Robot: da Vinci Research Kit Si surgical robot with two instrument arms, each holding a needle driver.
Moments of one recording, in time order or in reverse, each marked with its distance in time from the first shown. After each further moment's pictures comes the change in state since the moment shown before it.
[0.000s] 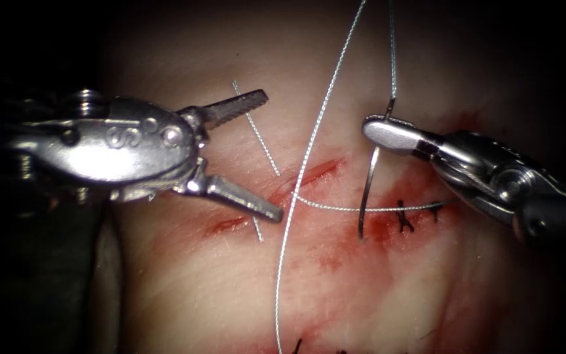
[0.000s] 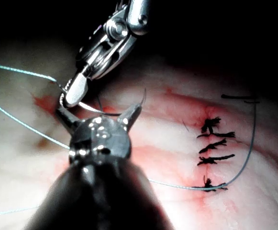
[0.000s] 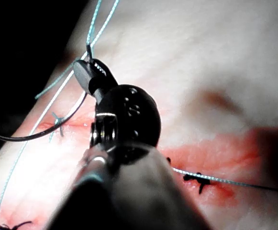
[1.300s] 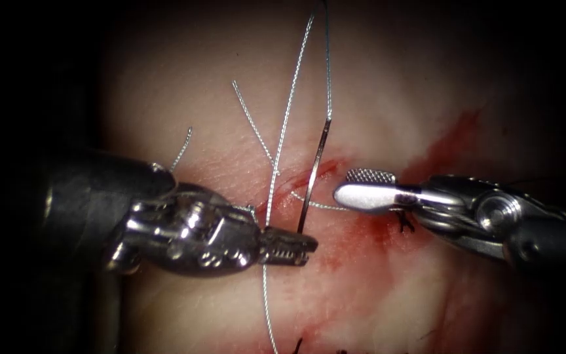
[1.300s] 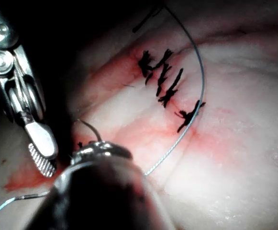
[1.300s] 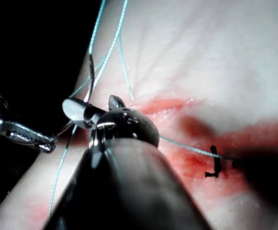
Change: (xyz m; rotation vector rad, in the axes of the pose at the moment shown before) right arm -0.004 -0.006 0.003 -0.149 -0.172 0.262; left arm -0.009 0.004 0.009 -0.169 -0.384 0.918
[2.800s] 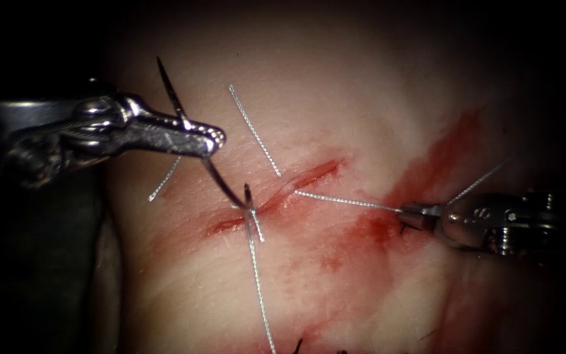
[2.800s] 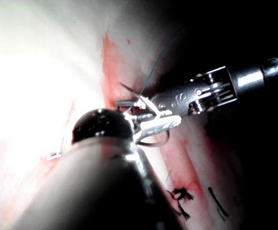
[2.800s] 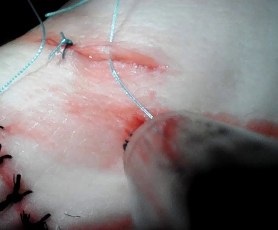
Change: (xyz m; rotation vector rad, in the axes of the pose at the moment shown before) right arm -0.004 0.011 -0.003 -0.391 -0.537 -1.201; left arm -0.003 -0.005 -0.014 -0.372 1.124 -1.534
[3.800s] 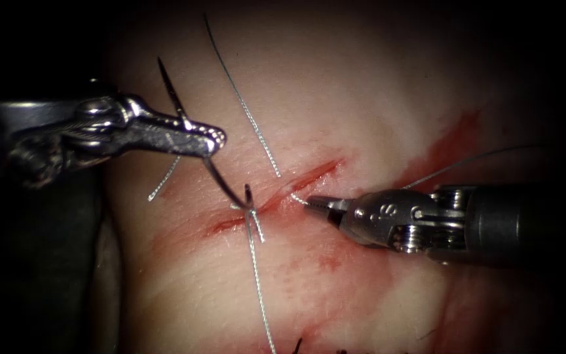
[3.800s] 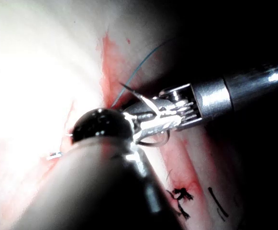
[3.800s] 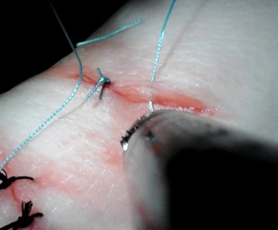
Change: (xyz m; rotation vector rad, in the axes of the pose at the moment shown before) right arm 0.007 -0.002 0.007 0.060 0.054 -0.066; left arm 0.000 0.000 0.000 -0.016 0.013 -0.007
